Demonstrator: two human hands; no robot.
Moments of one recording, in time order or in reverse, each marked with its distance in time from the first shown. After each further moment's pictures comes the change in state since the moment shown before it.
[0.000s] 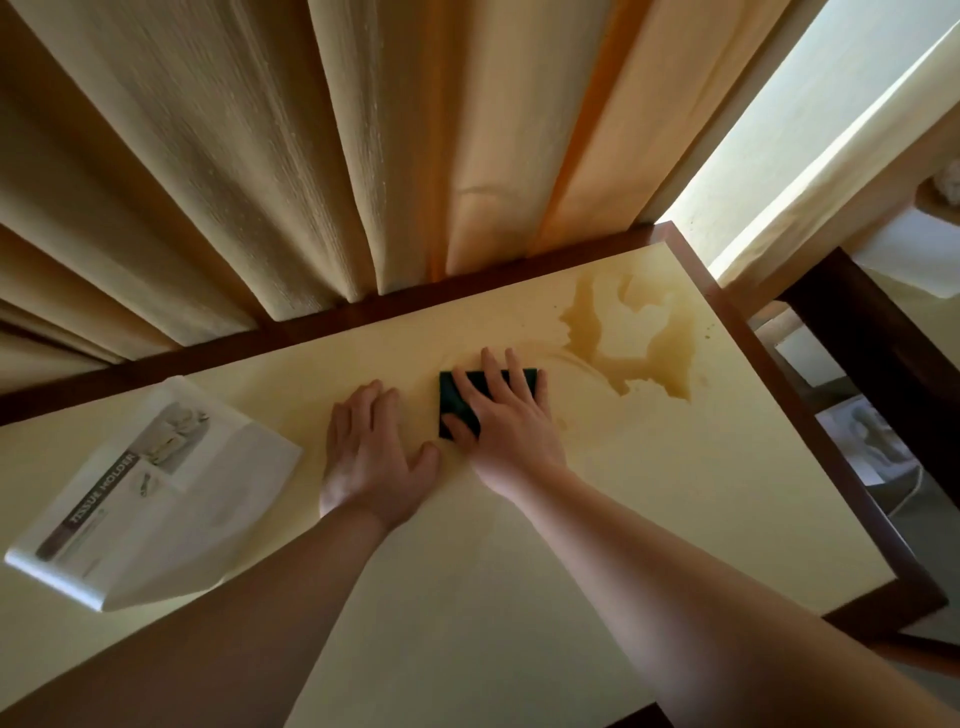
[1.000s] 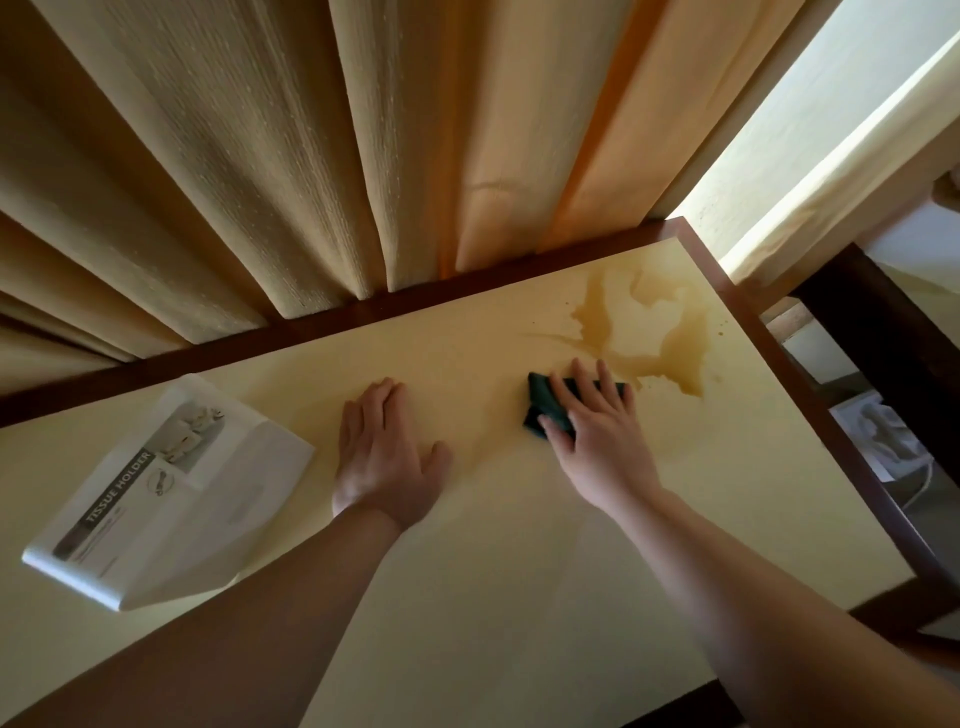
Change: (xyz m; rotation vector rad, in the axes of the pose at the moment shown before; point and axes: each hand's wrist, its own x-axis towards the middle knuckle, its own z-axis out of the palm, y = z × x) left_hand -0.002 0.000 -0.002 0.016 0.013 0.041; right_hand -0.037 0.070 -0.010 -0.011 0.034 0.117
